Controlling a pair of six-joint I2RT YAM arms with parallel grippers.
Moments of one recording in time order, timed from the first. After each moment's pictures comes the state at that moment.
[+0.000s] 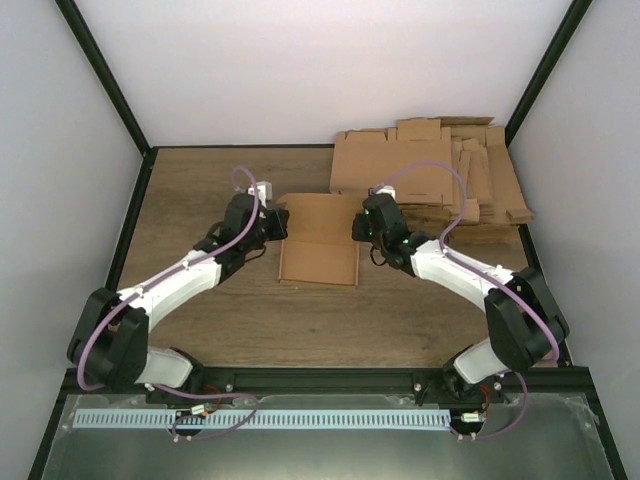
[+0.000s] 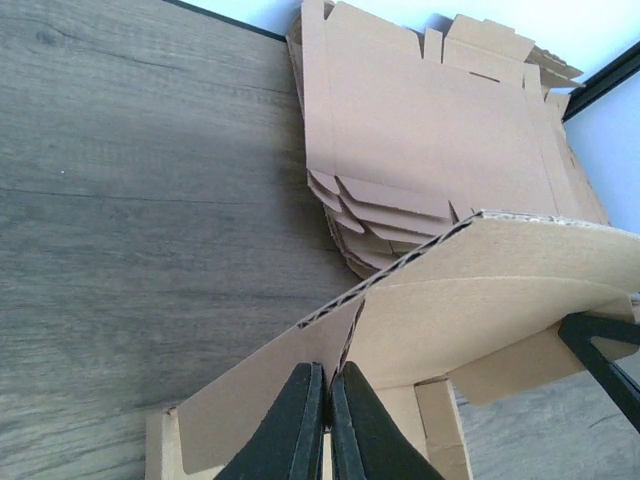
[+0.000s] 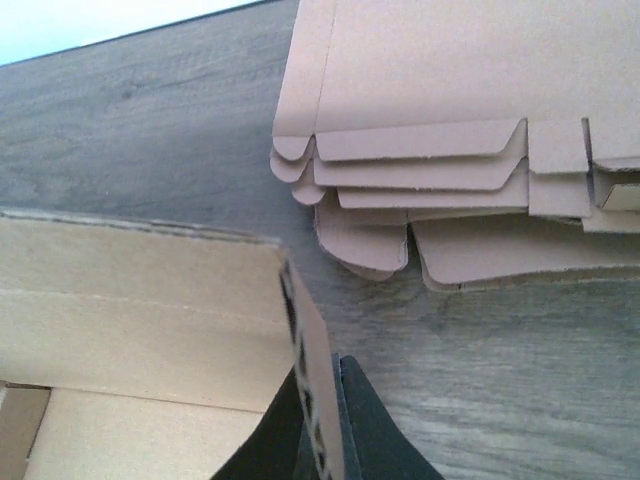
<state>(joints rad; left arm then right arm) -0.53 1.38 0.85 0.03 0.04 -0.60 0.60 1.48 0.93 -0.09 0.23 0.54</state>
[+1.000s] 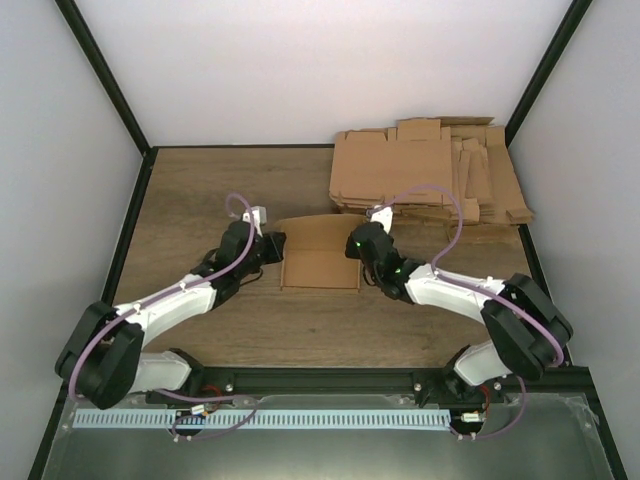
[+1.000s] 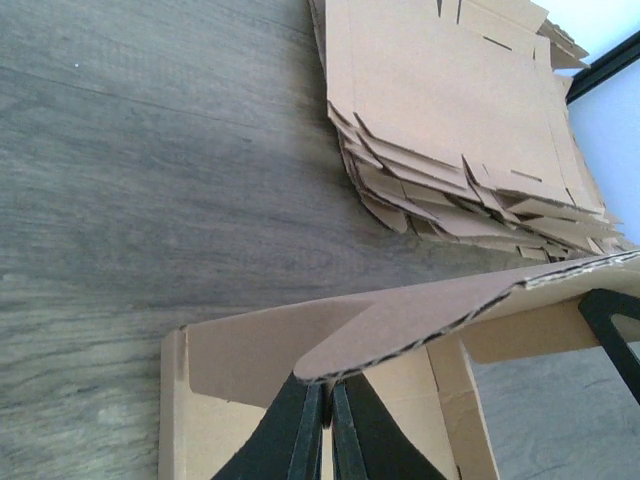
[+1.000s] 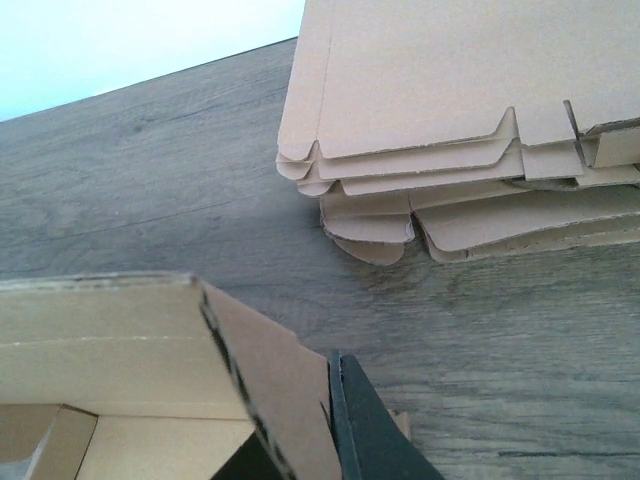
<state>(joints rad) -0.56 1.30 0.61 0.21 0.03 -0.69 0.75 1.45 0.73 0.17 0.46 0.62</state>
